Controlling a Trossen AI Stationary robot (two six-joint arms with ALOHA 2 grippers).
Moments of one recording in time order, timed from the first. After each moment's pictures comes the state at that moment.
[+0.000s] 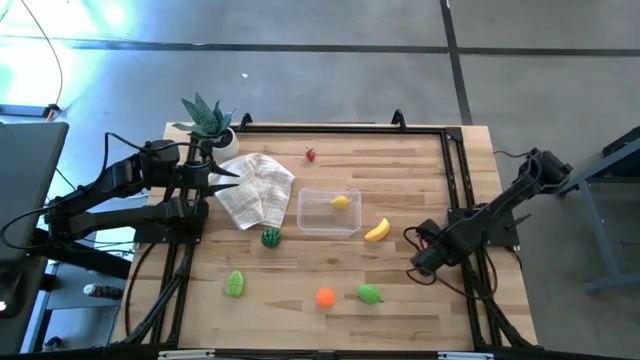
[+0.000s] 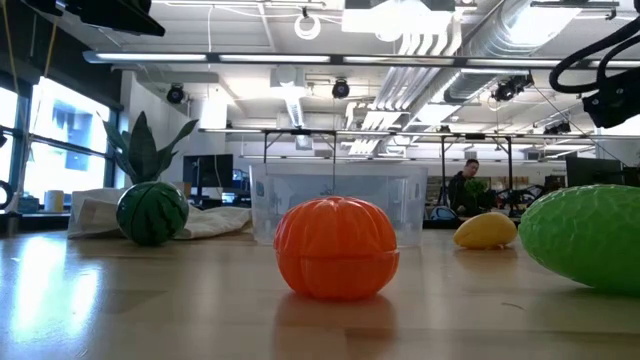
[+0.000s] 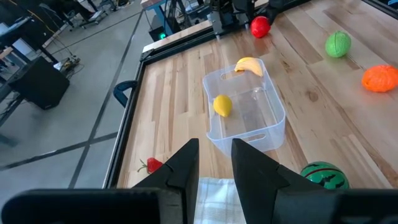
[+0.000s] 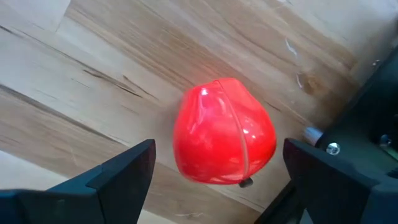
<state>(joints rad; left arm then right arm) 0.48 0.48 0.76 -0.71 0.20 0.52 0.63 1.30 0.70 -1.07 0.01 1.59</state>
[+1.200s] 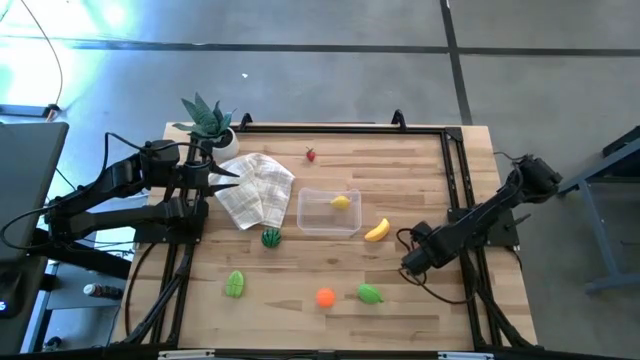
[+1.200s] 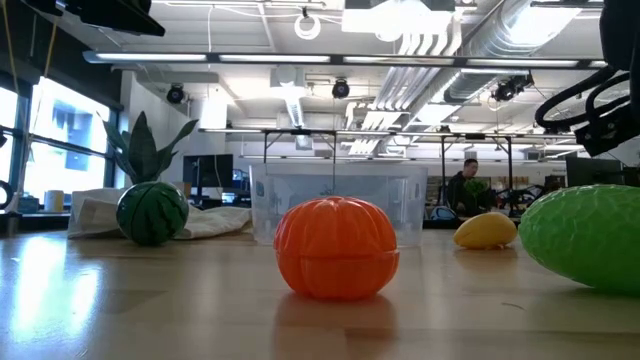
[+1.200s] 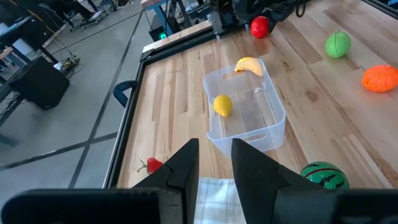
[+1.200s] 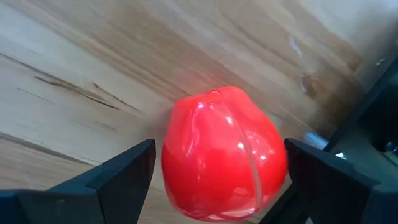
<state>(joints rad) 0.48 0.48 0.76 -0.71 0.20 0.52 0.57 1.45 0.70 -1.04 -0.04 1.52</state>
